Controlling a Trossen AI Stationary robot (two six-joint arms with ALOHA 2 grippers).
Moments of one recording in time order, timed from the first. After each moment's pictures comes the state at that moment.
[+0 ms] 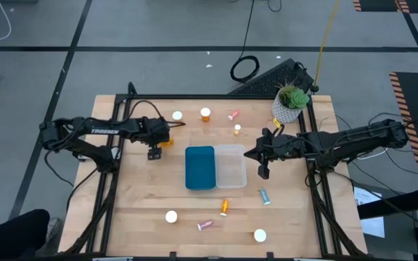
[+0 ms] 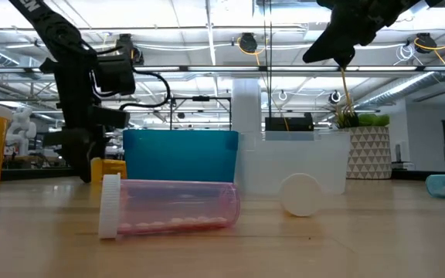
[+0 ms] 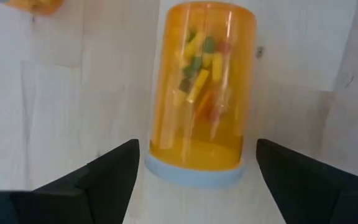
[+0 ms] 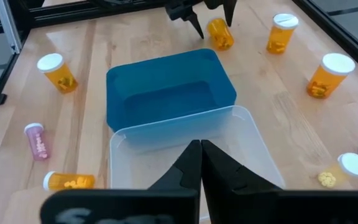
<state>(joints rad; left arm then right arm) 0.42 1.35 0.58 -0.50 -0.12 0.35 0.12 1.03 0.72 -0.28 0.18 0.24</state>
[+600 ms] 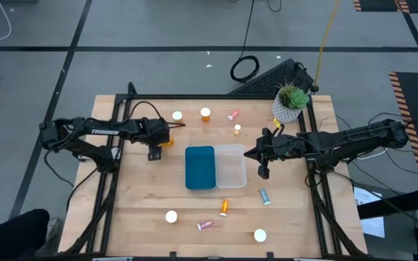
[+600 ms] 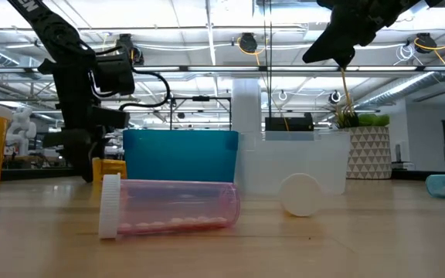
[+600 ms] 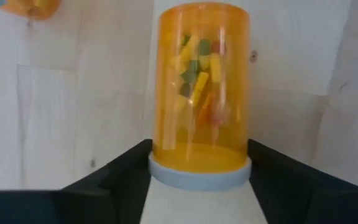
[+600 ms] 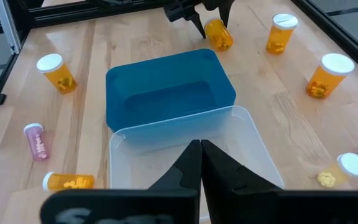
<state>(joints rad) 0.42 1.35 0.57 -0.49 -0.12 0.33 0.12 1.03 0.72 -0.28 0.18 0.24</state>
